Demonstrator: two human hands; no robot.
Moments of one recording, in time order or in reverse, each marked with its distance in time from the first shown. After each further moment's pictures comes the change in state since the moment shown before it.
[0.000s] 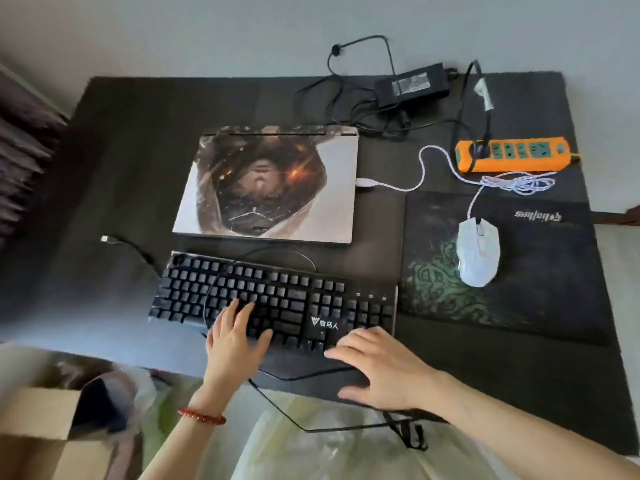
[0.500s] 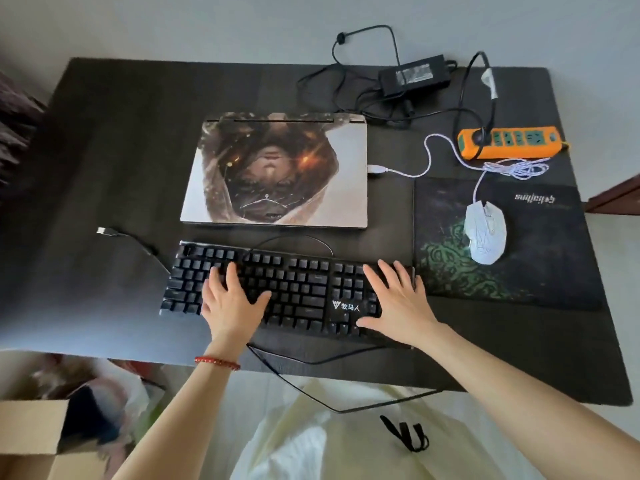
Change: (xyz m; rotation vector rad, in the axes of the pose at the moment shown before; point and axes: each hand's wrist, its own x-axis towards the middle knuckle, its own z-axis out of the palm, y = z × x) left_hand 0.046 -0.021 -0.018 -0.023 0.100 -0.080; right_hand 0.043 0.007 0.001 -0.114 0.054 0.640
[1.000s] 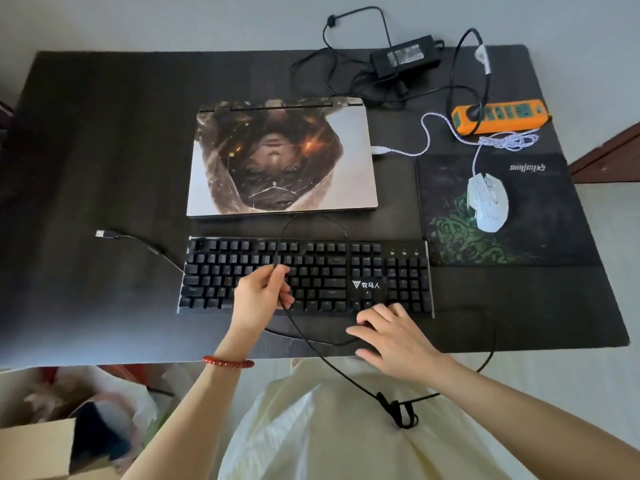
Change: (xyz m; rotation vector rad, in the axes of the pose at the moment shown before) left_hand -0.008 -0.004 -0.034 -0.824 -0.290 0.136; right_hand -0.061 -0.066 0.046 -0.149 0.264 -0.358
